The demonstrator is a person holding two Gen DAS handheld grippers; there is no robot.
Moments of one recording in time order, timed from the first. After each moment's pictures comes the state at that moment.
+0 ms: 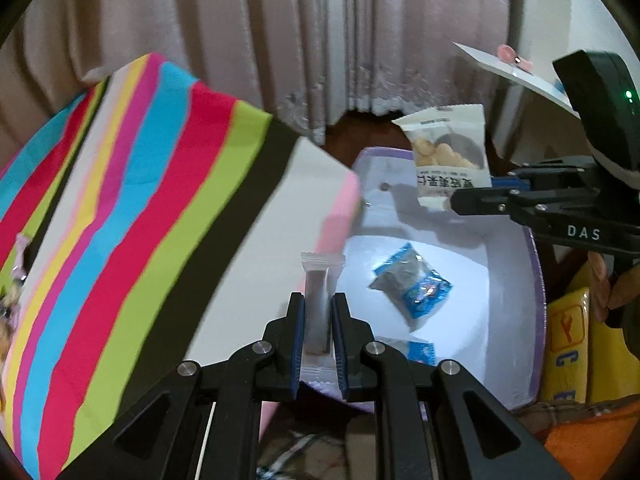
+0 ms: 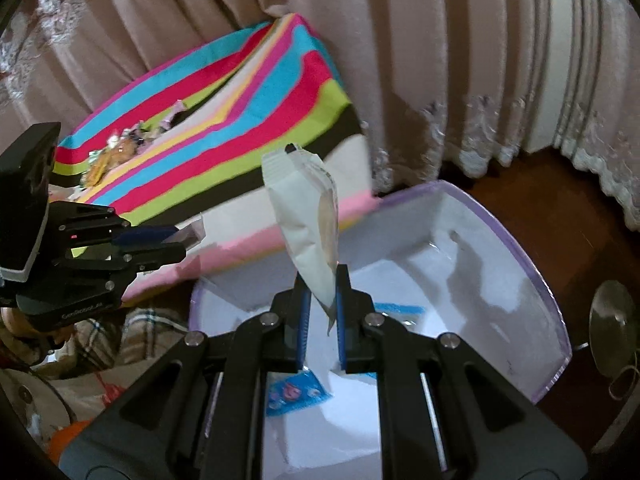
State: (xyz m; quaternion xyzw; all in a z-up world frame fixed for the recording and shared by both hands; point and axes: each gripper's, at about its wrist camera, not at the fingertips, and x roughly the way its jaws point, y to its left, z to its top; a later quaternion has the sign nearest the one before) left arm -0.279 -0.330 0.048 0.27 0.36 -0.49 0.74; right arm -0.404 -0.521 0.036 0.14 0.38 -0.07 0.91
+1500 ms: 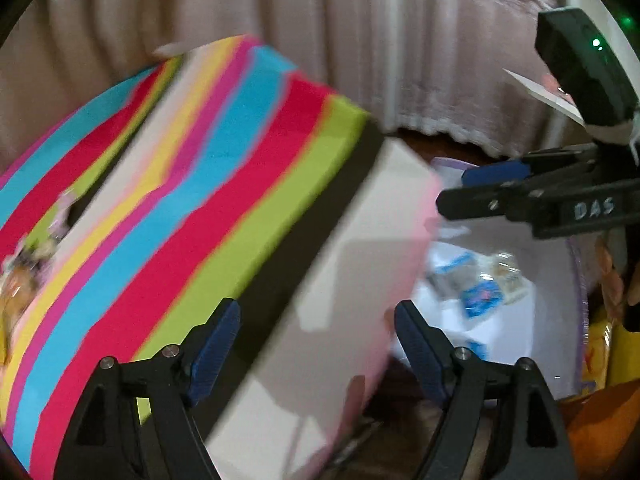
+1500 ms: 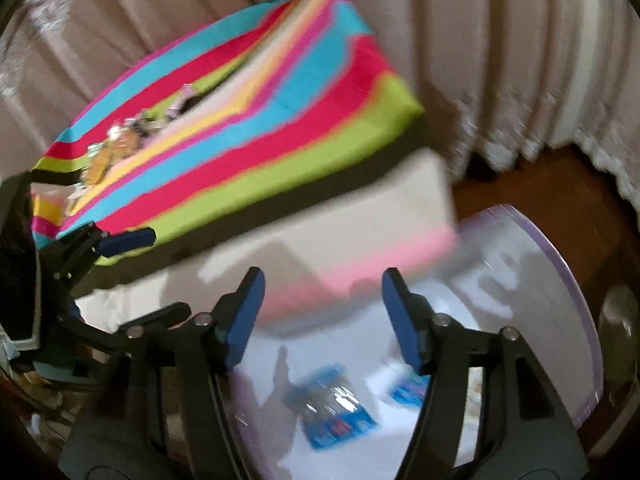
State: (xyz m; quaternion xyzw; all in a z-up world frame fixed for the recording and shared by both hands) left arm -0.232 -0.256 0.045 0.22 0.35 -0.41 0.81; right arm -0.310 -0.471 0.049 0.13 0.42 -0.03 0.90
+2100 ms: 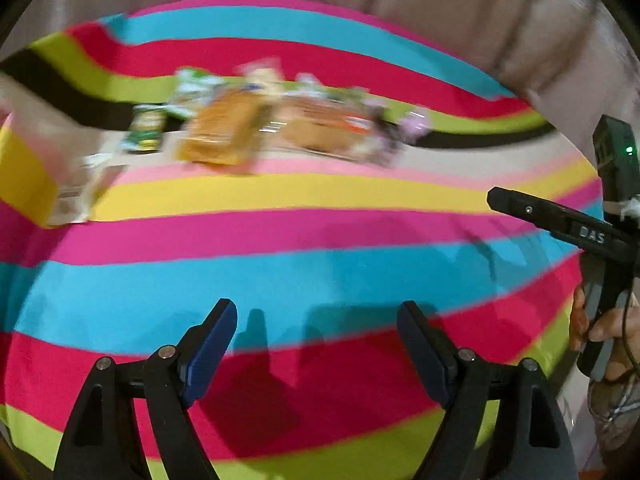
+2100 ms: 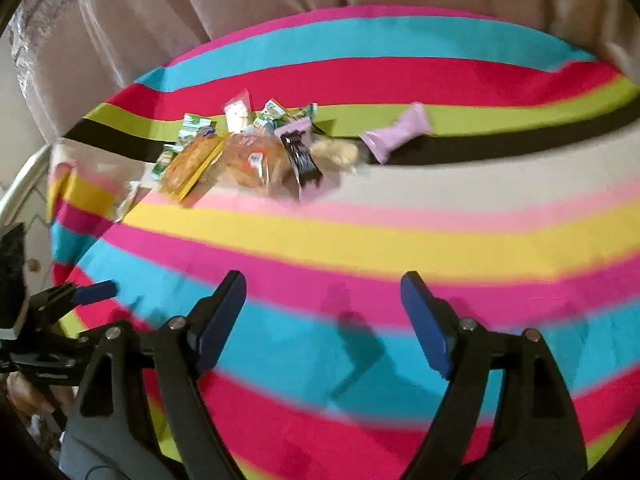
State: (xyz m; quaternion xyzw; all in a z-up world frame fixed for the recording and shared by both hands) left arm -0.066 0.038 0.036 -0.05 0.44 -0.10 0.89; right arm -0.024 -0.232 0.048 0.01 0.40 0.19 0.90
